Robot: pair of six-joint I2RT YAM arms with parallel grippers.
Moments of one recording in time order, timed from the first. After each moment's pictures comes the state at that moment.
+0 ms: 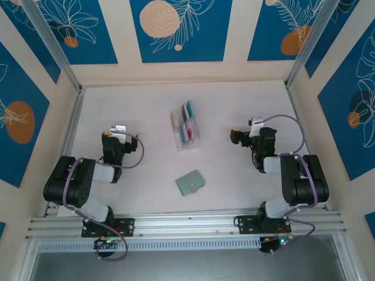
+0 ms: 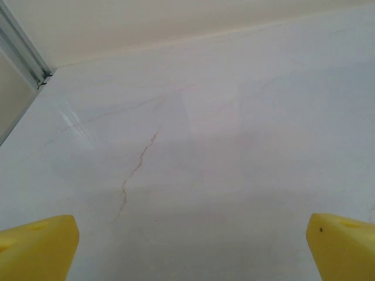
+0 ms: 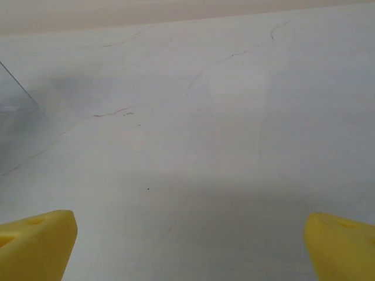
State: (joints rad) left arm -0.14 1.56 0.34 0.90 -0.20 0.11; right arm 0.01 1.52 0.43 0.69 -0.21 0.07
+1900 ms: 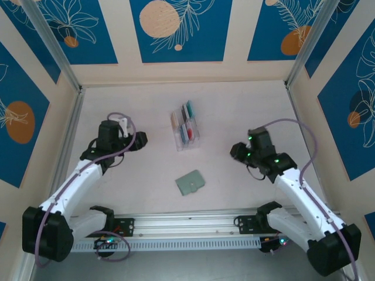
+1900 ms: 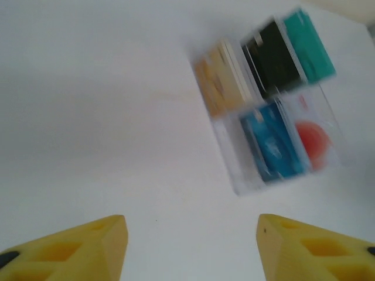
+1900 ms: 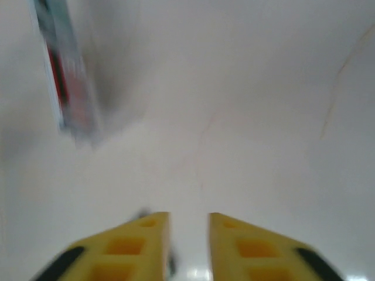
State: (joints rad) left arm -0.27 1.09 0.72 -0.31 0.27 -0.45; right arm 0.43 0.89 0.73 -0.72 -0.07 0.76
